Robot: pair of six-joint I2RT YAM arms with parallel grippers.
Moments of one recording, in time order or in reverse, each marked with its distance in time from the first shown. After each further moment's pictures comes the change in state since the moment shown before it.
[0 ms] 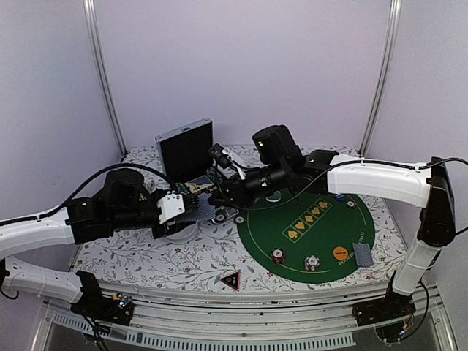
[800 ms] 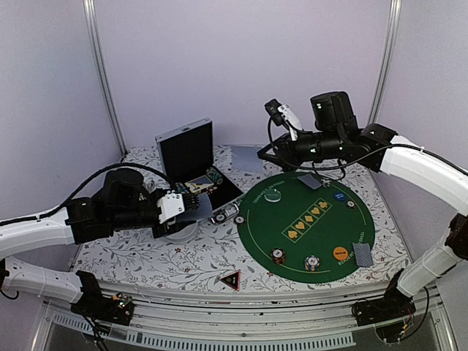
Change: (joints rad) left arm 0.000 -0.002 0.000 0.009 0.001 0.000; right arm -0.167 -0.268 -0.016 -0.170 0.196 -0.081
